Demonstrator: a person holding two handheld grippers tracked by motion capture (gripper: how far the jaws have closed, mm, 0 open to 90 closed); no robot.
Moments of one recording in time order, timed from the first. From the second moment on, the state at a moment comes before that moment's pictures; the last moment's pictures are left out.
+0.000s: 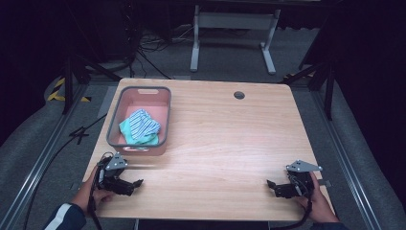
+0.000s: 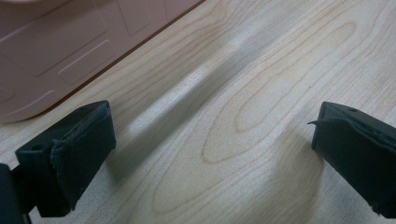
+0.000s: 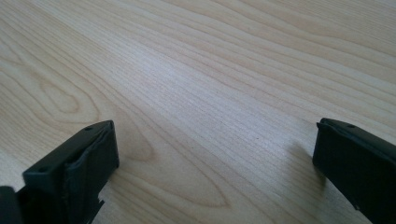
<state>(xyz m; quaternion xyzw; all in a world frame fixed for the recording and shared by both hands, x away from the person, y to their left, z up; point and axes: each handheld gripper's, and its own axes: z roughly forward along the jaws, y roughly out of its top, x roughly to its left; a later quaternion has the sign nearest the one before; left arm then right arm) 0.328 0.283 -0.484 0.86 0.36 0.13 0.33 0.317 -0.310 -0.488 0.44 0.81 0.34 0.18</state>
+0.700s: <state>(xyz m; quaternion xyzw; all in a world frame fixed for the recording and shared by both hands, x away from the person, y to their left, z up) 0.323 0.291 -0.470 0.89 0.34 0.11 0.30 0.316 -0.310 -0.488 0.45 0.81 0.34 0.18</state>
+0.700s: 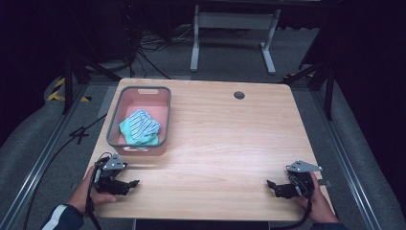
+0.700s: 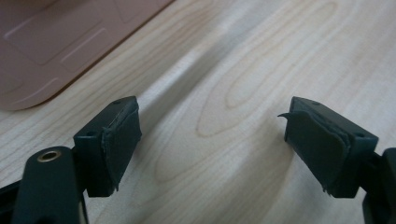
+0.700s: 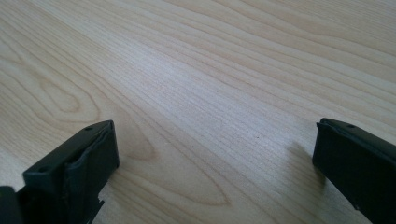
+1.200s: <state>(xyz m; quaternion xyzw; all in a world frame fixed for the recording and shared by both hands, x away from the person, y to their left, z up) 0.315 0.306 -0.447 0.87 0.34 0.14 0.33 0.316 -0.310 -0.488 0.45 0.81 0.34 0.18</state>
